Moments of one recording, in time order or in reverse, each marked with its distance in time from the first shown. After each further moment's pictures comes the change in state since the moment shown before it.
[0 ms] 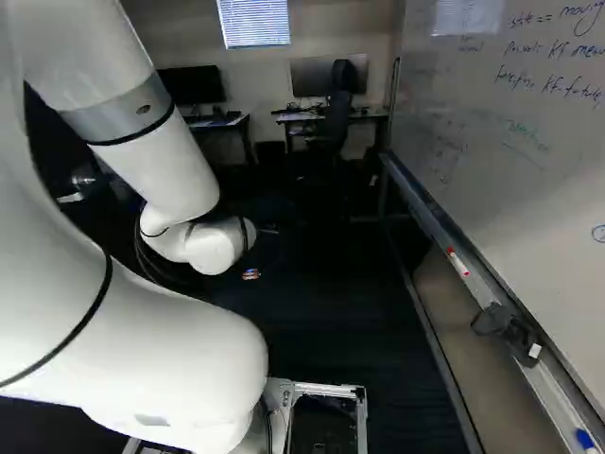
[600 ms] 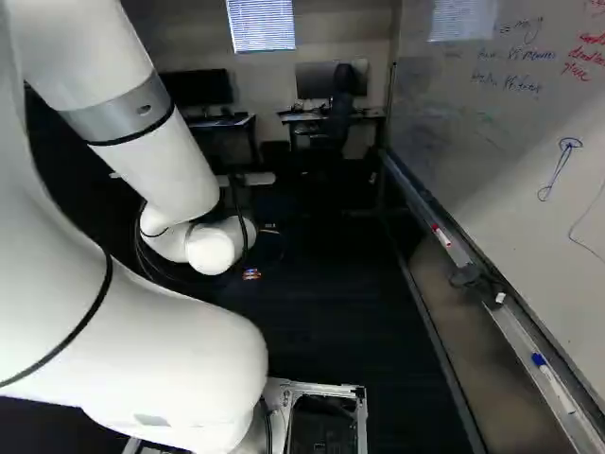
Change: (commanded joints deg) arm 0.0 0.0 0.0 0.0 0.0 0.0
